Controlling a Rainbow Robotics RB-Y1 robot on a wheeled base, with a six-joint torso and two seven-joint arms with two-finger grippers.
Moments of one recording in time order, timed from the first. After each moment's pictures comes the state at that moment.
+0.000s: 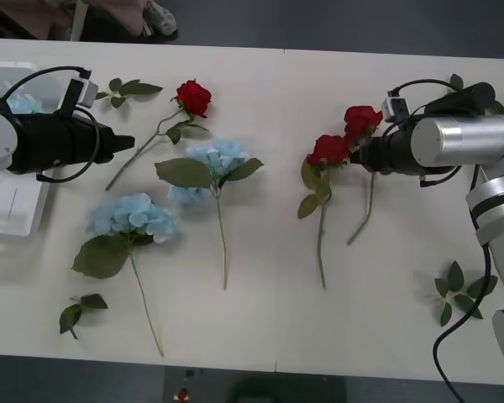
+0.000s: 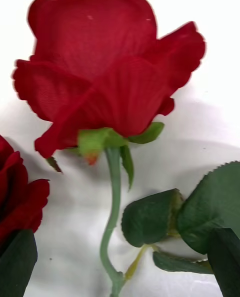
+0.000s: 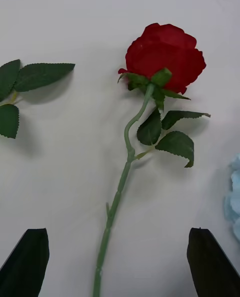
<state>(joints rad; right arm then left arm) -0.63 -0.41 0.07 -1.17 -0.51 1.02 1.56 -0.58 0.80 -0.33 -1.18 1.42 0.68 -2.18</state>
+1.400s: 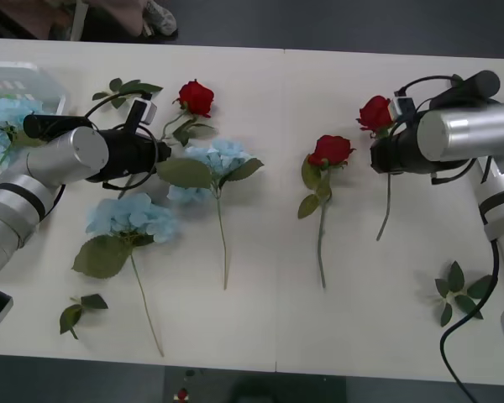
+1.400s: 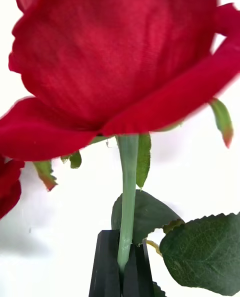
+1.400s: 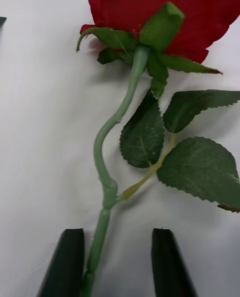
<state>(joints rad) -0.63 -0.45 0.07 -1.26 -0.46 1.18 1.52 -0.77 0.51 -0.44 -0.79 1.24 0.52 -2.18</state>
